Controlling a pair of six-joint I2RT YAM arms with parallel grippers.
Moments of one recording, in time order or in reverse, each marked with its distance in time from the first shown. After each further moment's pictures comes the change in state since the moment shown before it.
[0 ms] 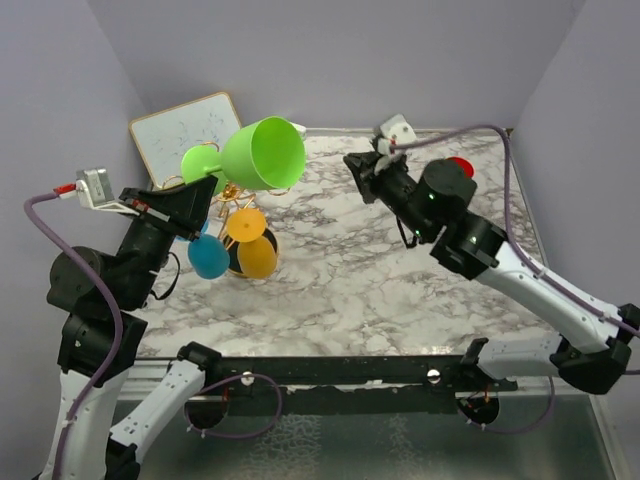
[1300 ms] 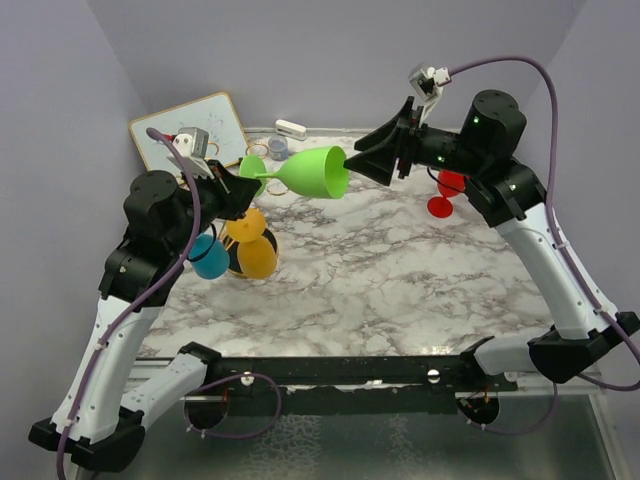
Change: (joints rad) left arm 0.000 0.247 0.023 -0.187 0.132 0.234; right arm -0.426 0.178 0.408 -0.336 -1.033 0.480
